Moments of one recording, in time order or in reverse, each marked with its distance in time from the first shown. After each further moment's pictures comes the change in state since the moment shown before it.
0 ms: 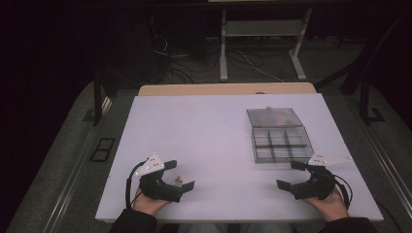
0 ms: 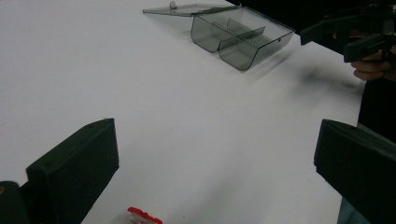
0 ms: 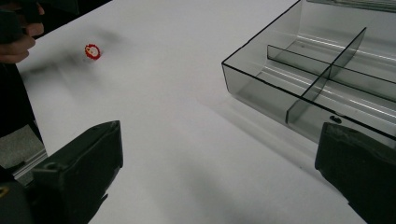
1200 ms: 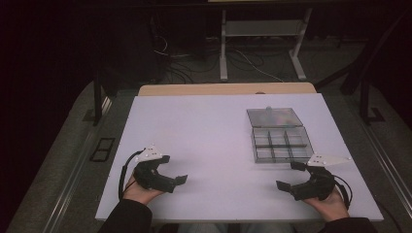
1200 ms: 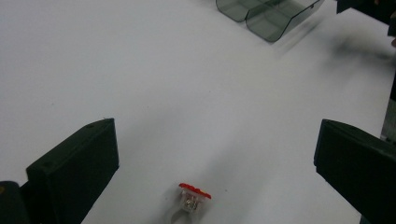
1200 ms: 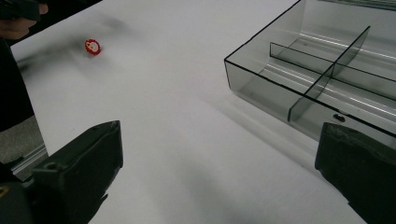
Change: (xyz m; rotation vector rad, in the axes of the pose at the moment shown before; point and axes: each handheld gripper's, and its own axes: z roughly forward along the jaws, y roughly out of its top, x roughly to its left) left arm 0.025 0.016 -0.004 0.162 0.043 0.010; right arm 0.002 0.000 0.000 0.012 0.000 -0.015
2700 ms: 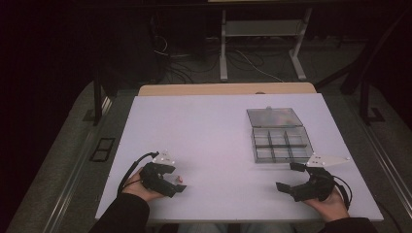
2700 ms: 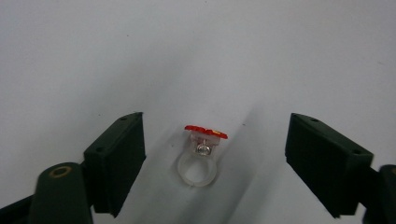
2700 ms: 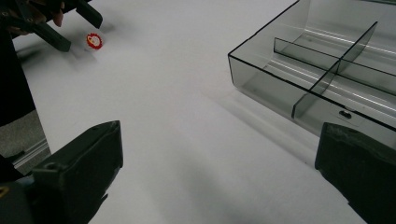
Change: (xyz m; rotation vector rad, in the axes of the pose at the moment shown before) left arm 0.007 -0.006 0.021 0.323 -0.034 0.159; right arm 0.001 -0.001 0.001 0.014 0.005 -0.009
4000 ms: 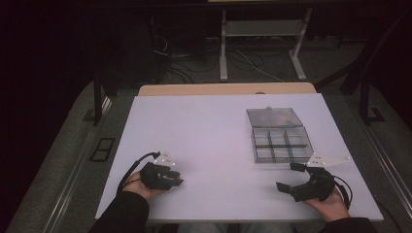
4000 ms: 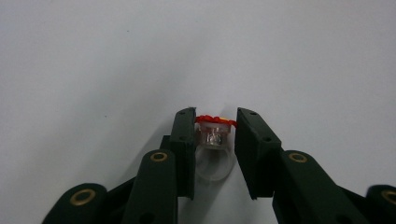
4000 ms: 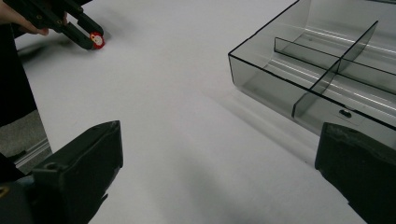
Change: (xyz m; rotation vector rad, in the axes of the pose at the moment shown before) left arm 0.008 -0.003 0.006 0.018 -0.004 0.071; right arm 0.000 0.000 0.000 0.001 0.003 0.001
